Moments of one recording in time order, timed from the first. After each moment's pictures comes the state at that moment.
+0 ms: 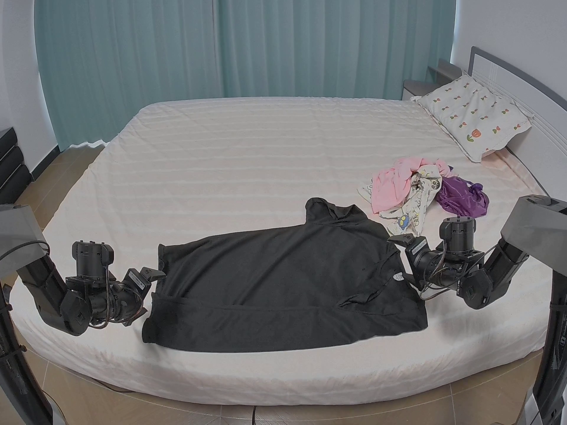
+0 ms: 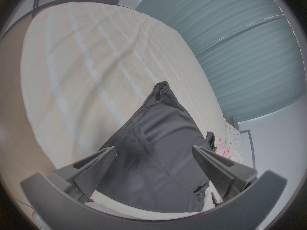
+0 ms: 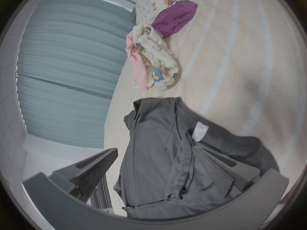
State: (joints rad) left arm 0.00 2.04 -0.51 -0.84 -0.18 -0.97; right arm 0.20 2.26 -0.83 -0.95 0.12 1.17
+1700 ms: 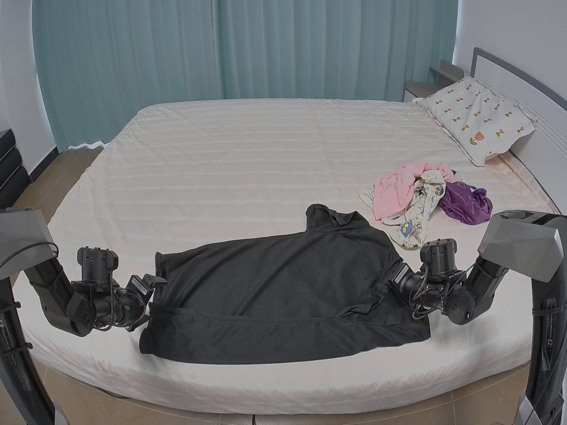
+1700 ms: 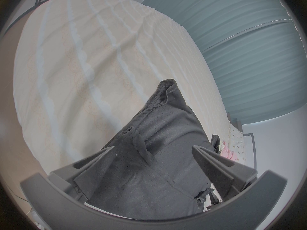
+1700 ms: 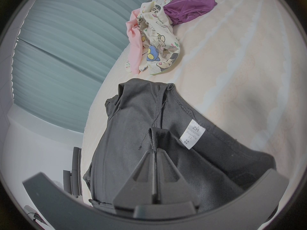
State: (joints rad) left arm 0.01 2.10 -0.53 -0.84 -0.19 -1.00; right arm 0.25 2.38 -0.83 -0.96 0.06 0.95
